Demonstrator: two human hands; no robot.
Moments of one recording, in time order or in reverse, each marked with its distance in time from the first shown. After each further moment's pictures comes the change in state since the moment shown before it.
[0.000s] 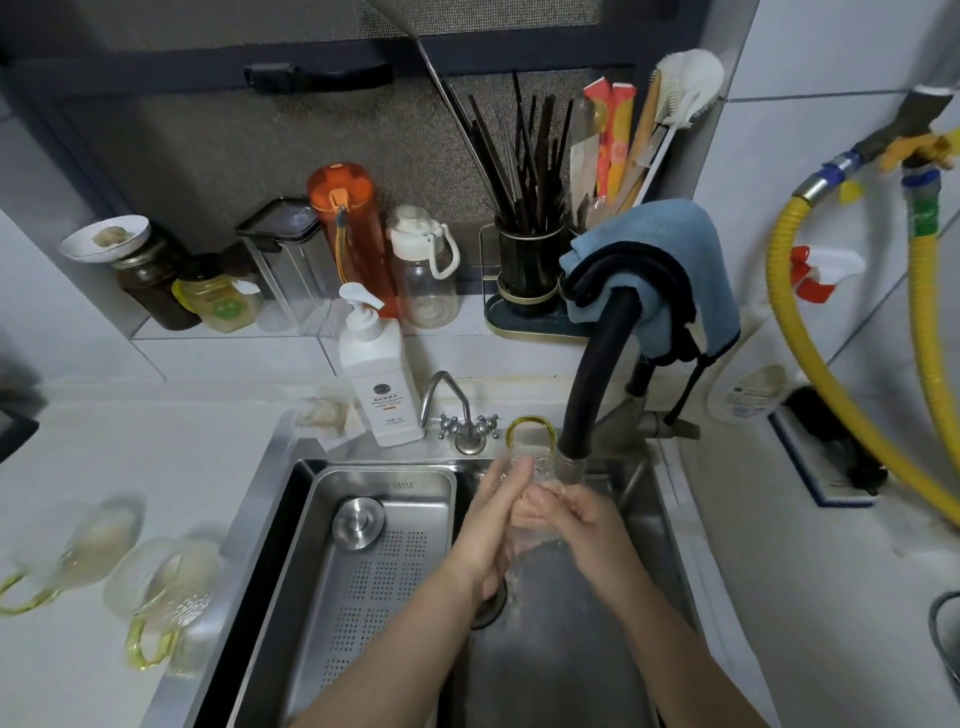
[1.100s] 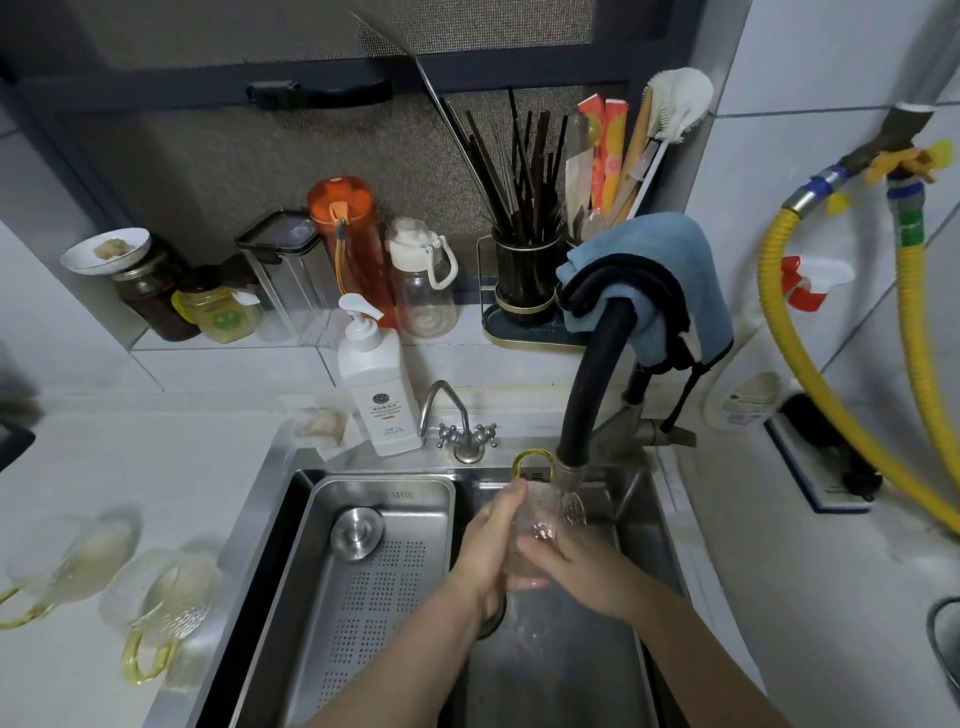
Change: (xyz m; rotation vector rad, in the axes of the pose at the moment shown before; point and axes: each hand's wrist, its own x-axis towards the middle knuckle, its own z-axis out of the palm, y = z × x) left_hand -0.002 -0.010 -0.006 0.140 0.129 -0.180; right_hand 0.003 0.006 -0.009 -0.466 -0.415 -0.024
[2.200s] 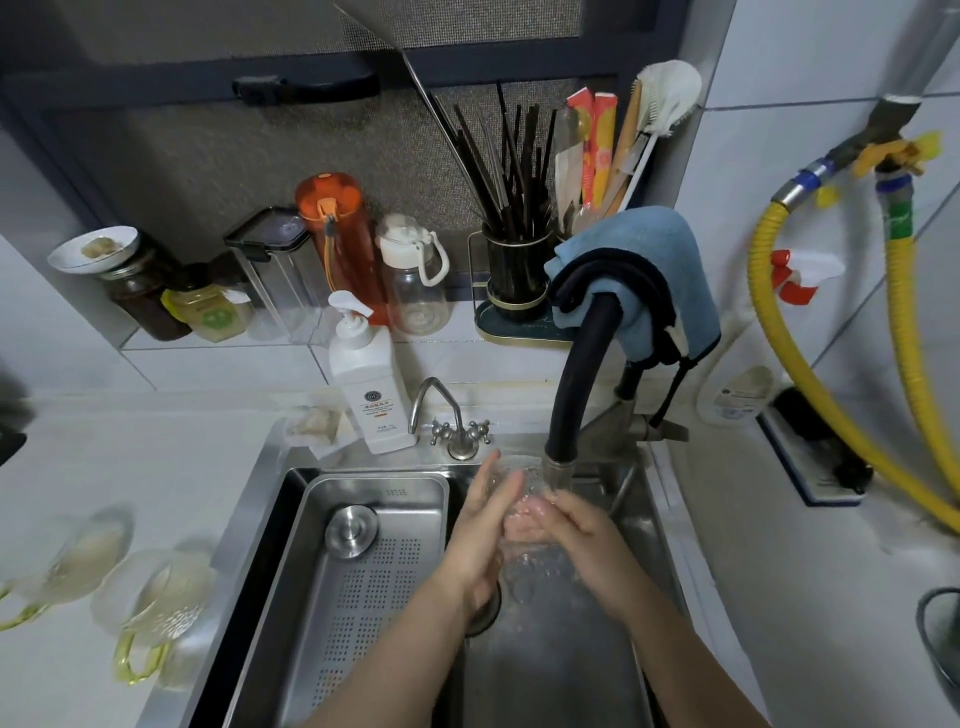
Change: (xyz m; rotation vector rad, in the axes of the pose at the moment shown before) left_hand -0.013 0.012 0.007 -0.156 -0.112 0.187; right_hand -0.010 0.000 -0.004 0.356 0.277 0.022
